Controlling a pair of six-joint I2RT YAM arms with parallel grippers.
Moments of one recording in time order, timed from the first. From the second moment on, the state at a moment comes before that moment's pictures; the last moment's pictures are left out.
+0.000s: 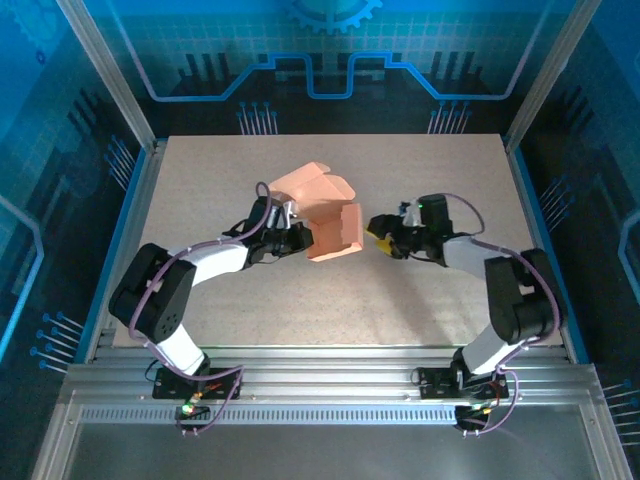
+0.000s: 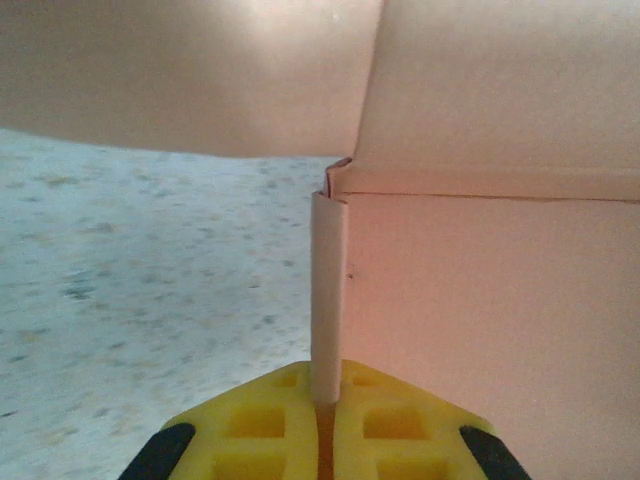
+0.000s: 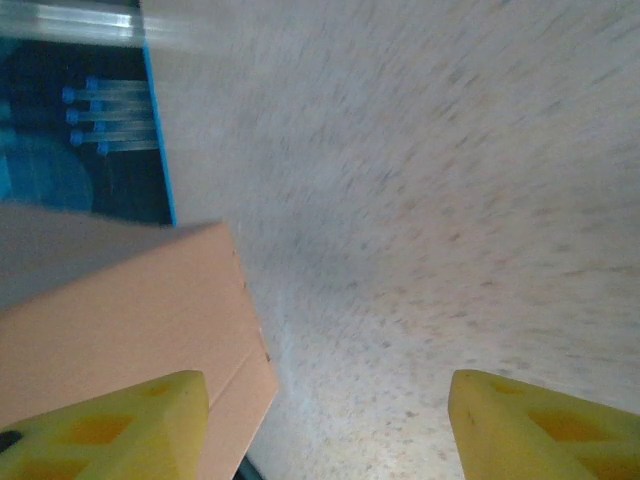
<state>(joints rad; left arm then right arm) -0.41 1.65 0.85 0.05 0.38 -0.71 0.18 1.58 0.76 0.06 -0.69 0.88</state>
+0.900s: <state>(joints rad) -0.50 1.83 1.10 -0.53 -0.12 -0.48 0.19 1.41 0.78 -0.30 -0.45 0.64</state>
